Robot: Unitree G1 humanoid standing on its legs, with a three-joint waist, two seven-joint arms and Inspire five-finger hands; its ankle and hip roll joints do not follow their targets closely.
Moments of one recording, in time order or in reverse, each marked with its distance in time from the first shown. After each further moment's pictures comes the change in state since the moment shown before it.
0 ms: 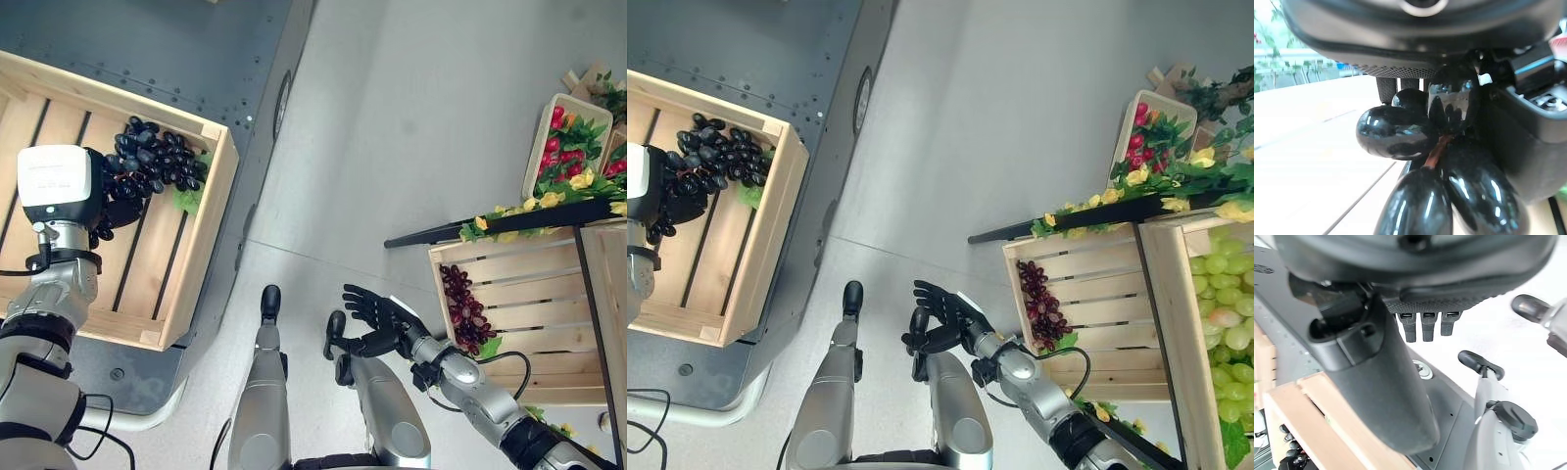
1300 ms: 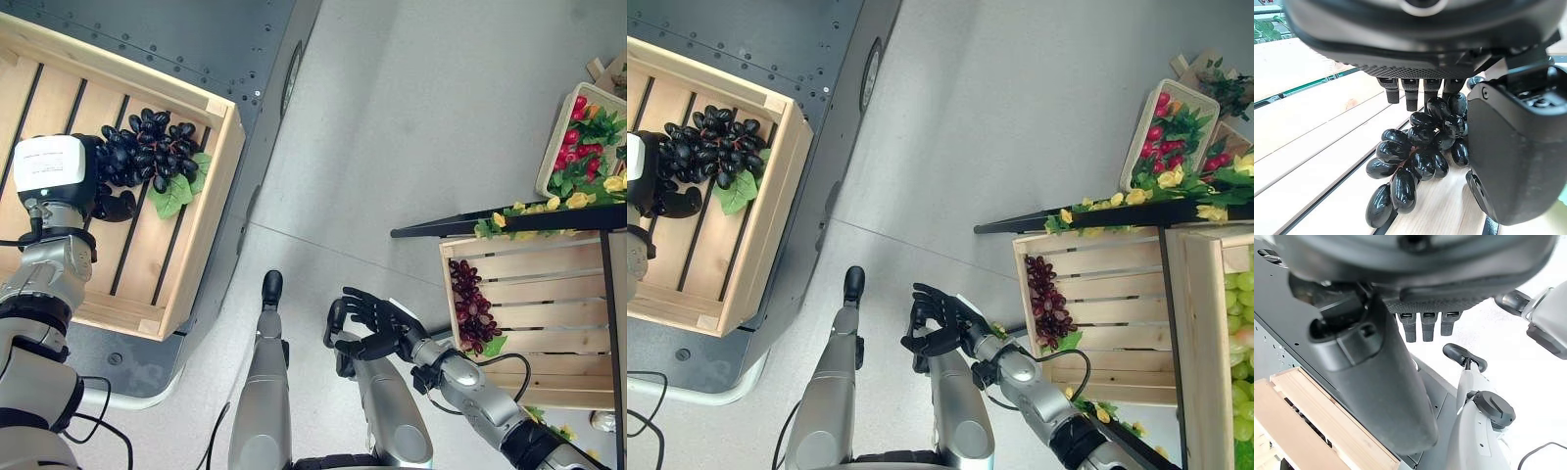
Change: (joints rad) left arm -0.153 0.010 -0.100 0.061 -0.103 0.079 -0.246; right arm -0.001 -0.003 0.003 -0.005 0.004 0.005 0.008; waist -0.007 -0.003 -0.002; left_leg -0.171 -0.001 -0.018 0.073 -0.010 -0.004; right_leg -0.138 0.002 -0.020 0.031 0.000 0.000
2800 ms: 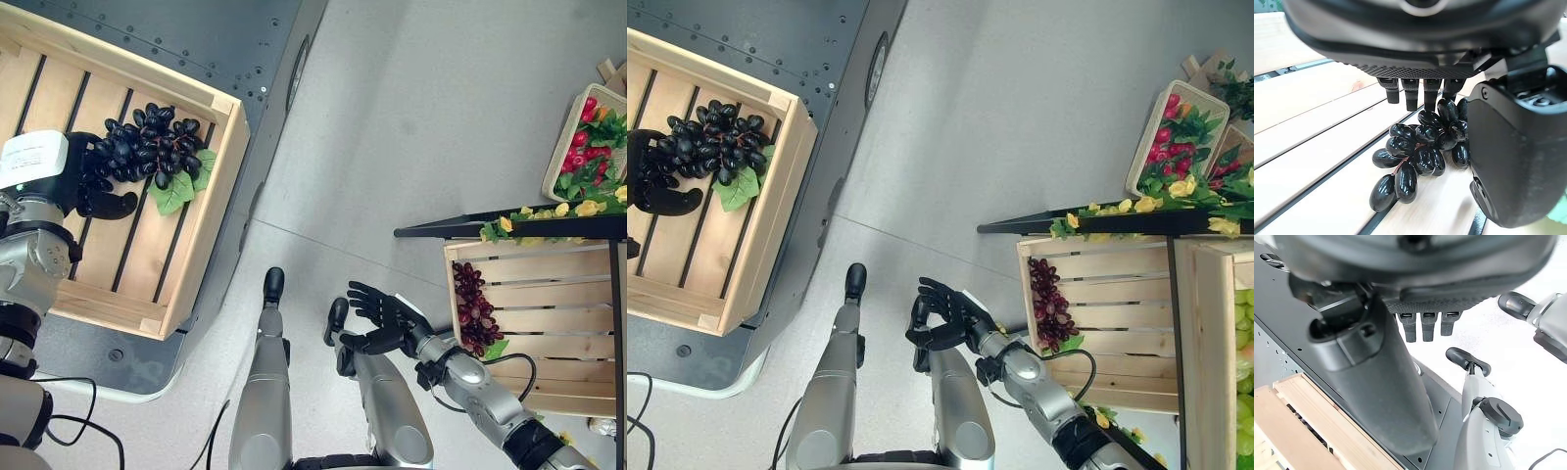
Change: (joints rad) left arm 0.102 0.105 0.130 -0.161 -0.073 -0.051 -0.161; right arm 0.012 0.002 -0.049 -0.006 -0.002 -0.003 0.009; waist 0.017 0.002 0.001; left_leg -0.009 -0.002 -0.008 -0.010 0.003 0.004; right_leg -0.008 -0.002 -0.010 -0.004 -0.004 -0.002
